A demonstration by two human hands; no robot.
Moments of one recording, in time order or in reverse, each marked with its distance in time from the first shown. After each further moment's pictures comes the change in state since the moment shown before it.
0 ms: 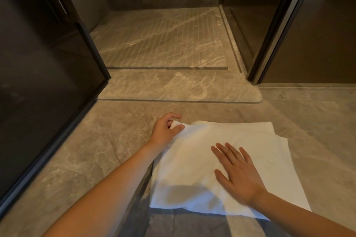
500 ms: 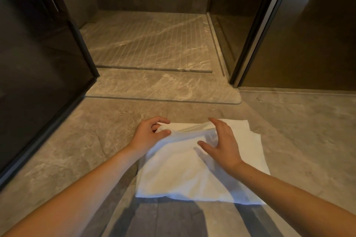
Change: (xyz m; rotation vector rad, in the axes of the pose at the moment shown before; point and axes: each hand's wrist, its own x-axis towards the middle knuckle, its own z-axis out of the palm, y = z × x) left_hand -0.041 0.026 -0.015 -0.061 -0.083 0.053; right_hand 0.024 -0.005 -0.060 0.619 0.400 0.082
